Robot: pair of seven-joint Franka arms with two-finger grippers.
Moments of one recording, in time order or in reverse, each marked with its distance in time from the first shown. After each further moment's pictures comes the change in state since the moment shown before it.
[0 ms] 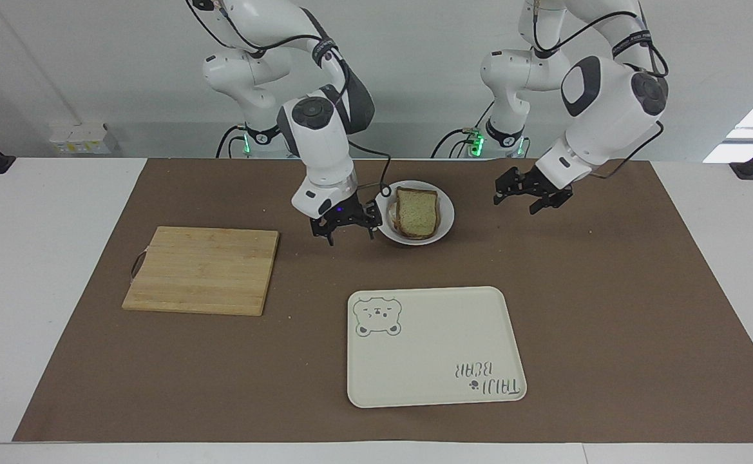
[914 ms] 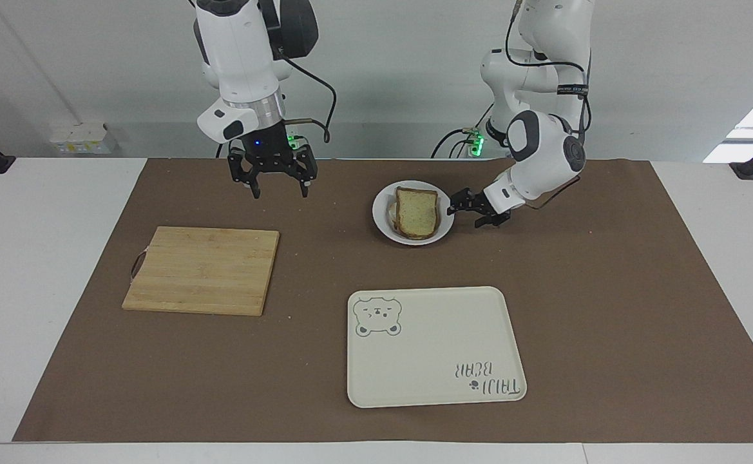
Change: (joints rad) left arm -0.089 0.051 0.001 -0.354 -0.302 0.303 0.291; right arm -0.161 -0.216 -0.001 0.128 -0.034 -0.319 0.000
